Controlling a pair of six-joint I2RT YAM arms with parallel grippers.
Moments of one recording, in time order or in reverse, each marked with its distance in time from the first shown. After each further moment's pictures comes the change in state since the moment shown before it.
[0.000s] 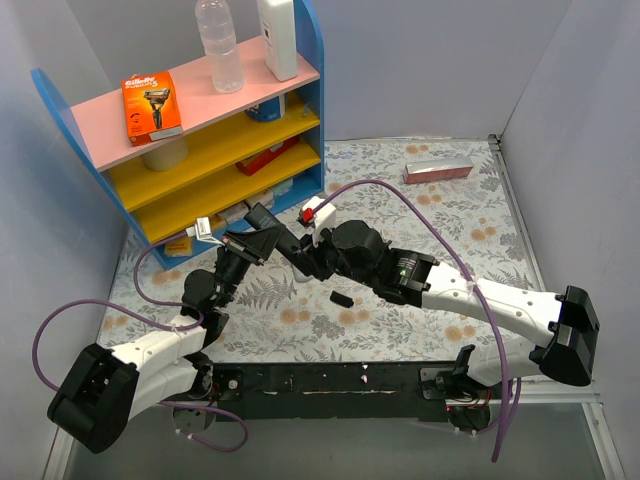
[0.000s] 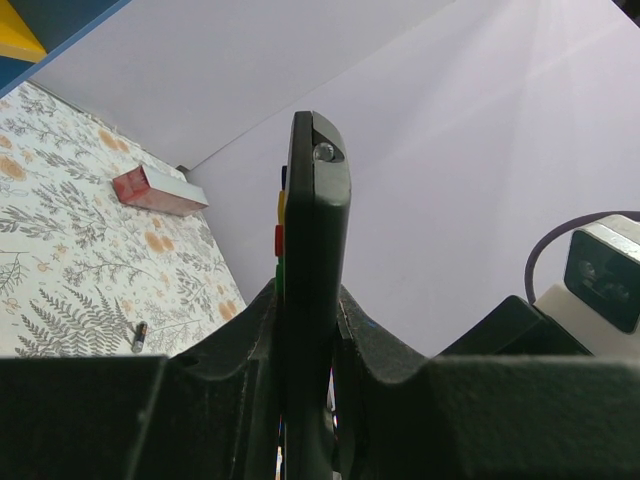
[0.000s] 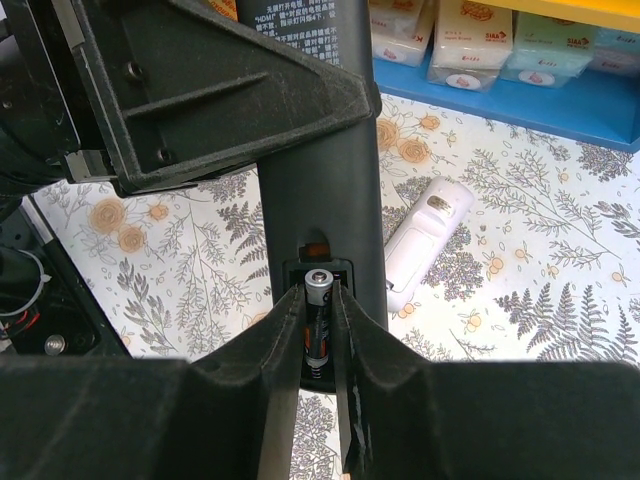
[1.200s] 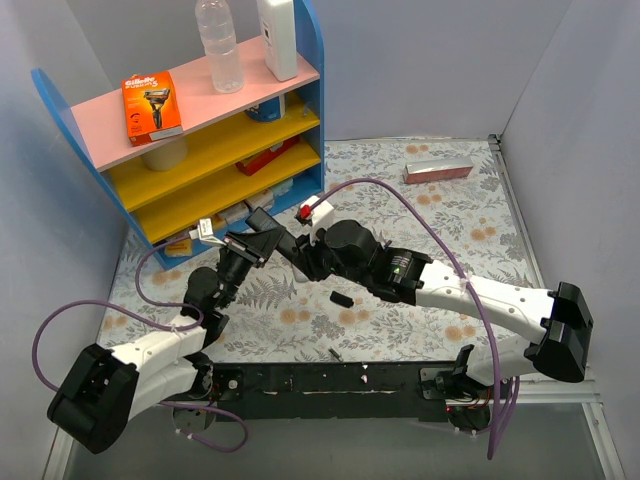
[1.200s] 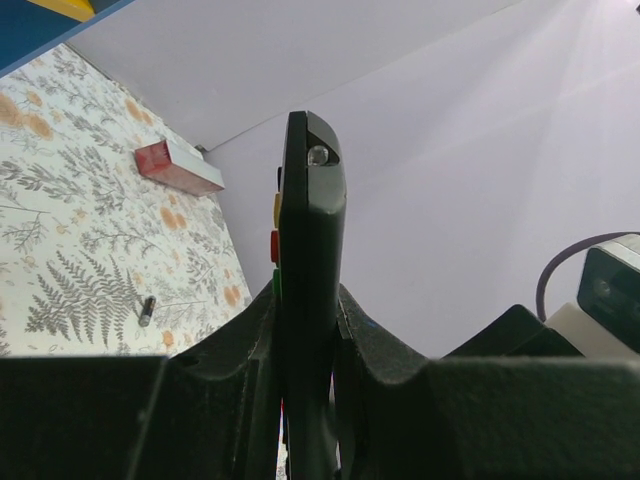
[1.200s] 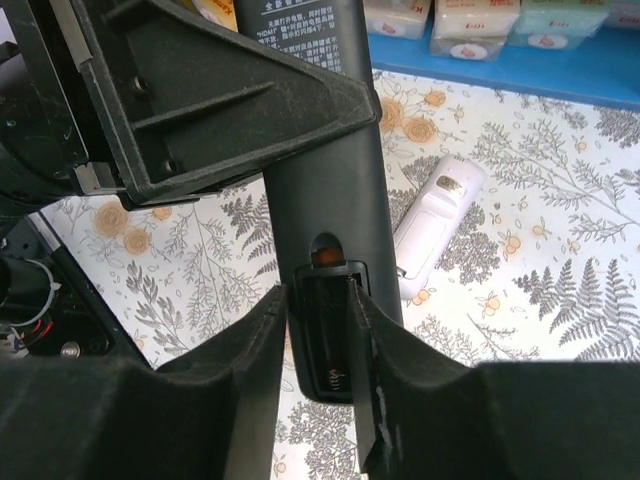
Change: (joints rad) left arm 0.000 0.007 -0.002 -0.071 -0.030 -0.084; right arm 0.002 0.037 0.027 -0.030 0.024 0.077
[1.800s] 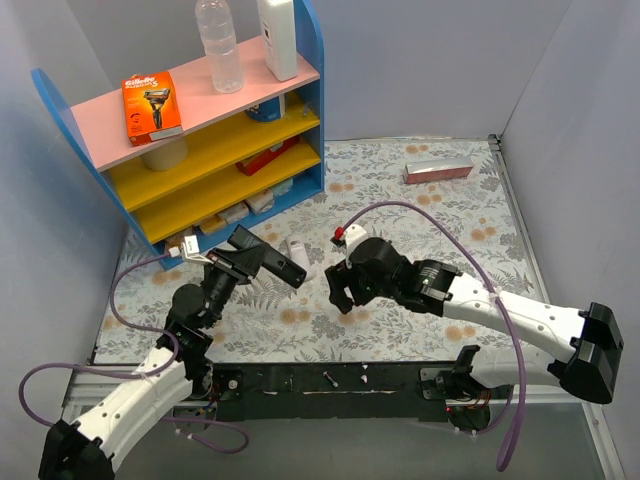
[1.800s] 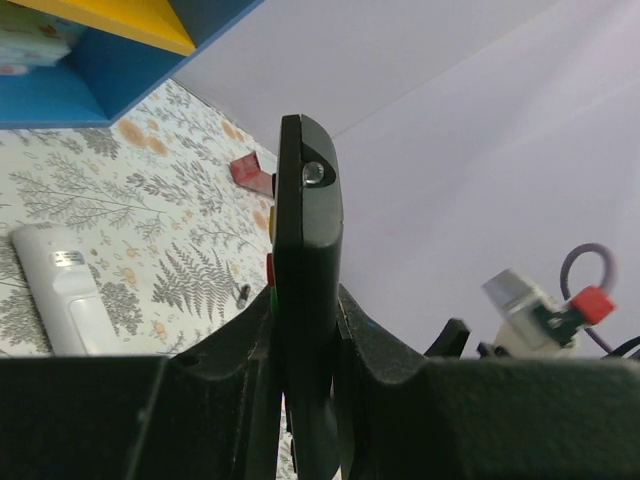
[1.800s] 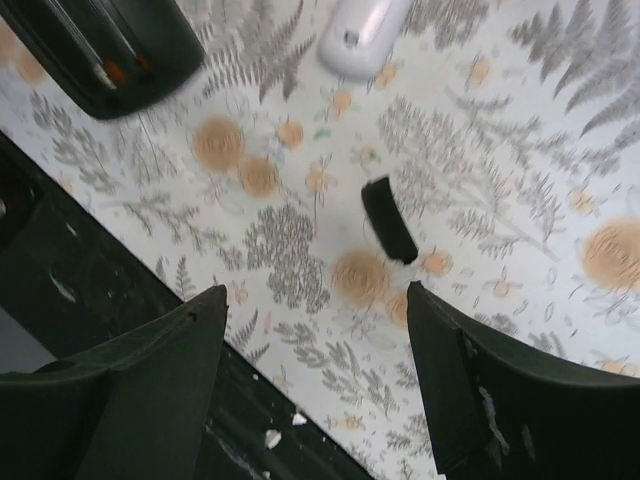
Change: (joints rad) left arm -0.003 -0.433 -0.047 -0.489 -0.090 0.197; right arm -0.066 -0.204 -0.190 -0.279 -0.068 0.111
